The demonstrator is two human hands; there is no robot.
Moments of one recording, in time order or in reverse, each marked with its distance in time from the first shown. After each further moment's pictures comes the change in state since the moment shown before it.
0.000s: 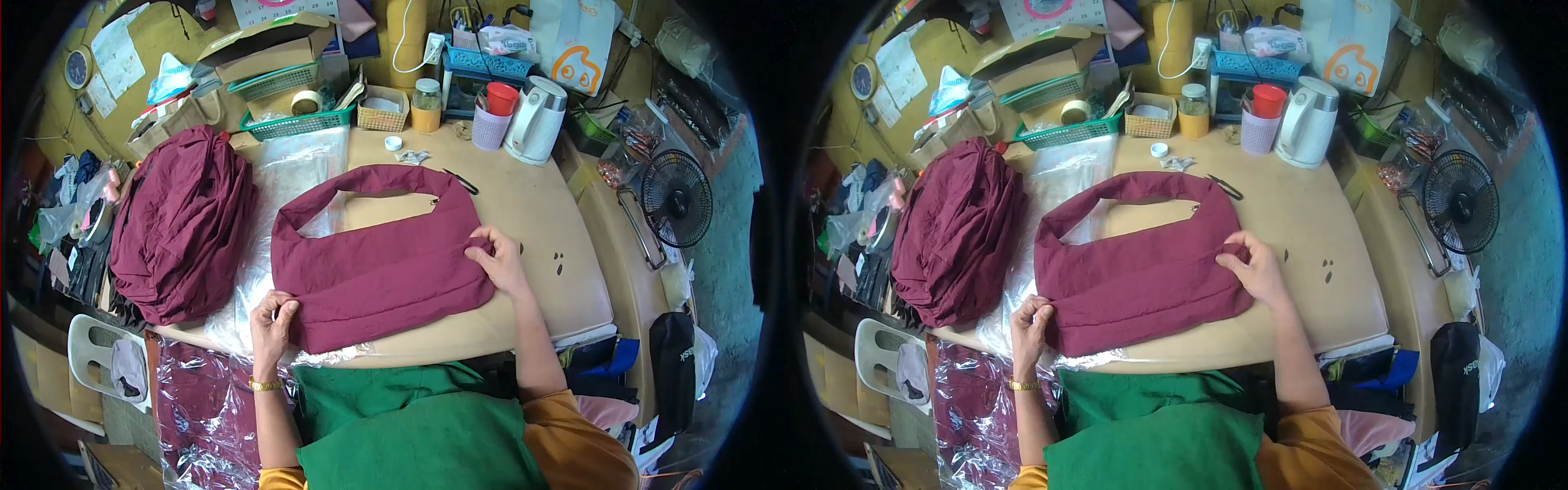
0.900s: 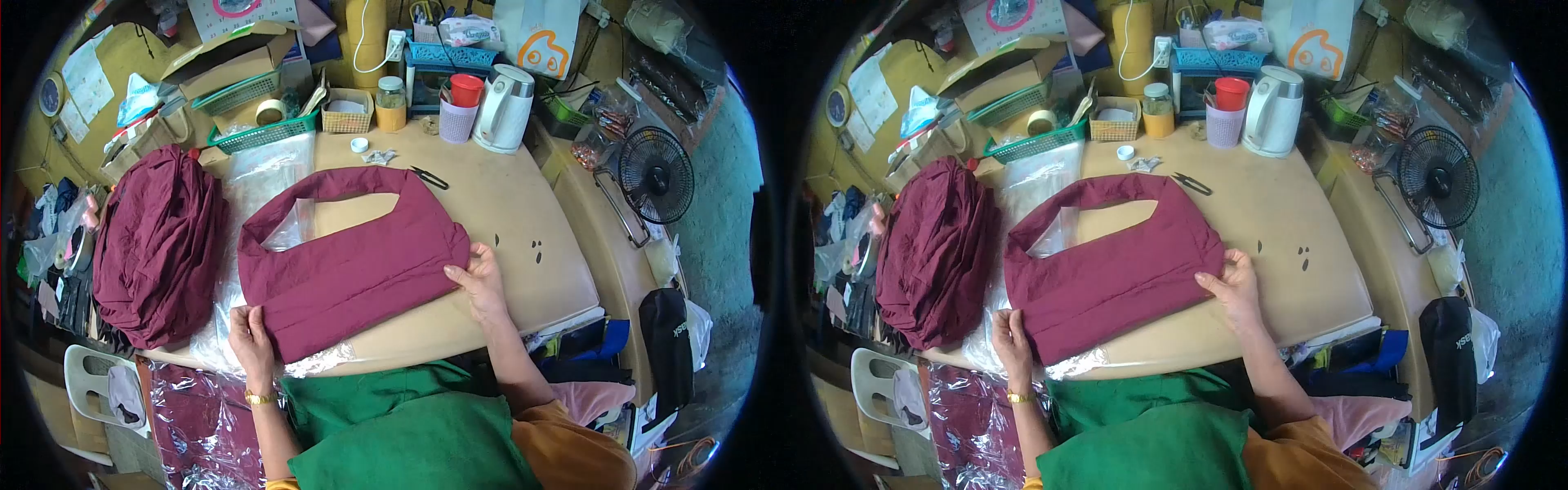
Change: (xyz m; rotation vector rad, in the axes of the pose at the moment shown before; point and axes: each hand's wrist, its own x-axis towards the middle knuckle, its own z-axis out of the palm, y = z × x) left_hand -0.003 -0.008 0.018 0.242 0.367 0.129; right_hand -0.051 -0.013 0.002 0.688 0.071 0.473
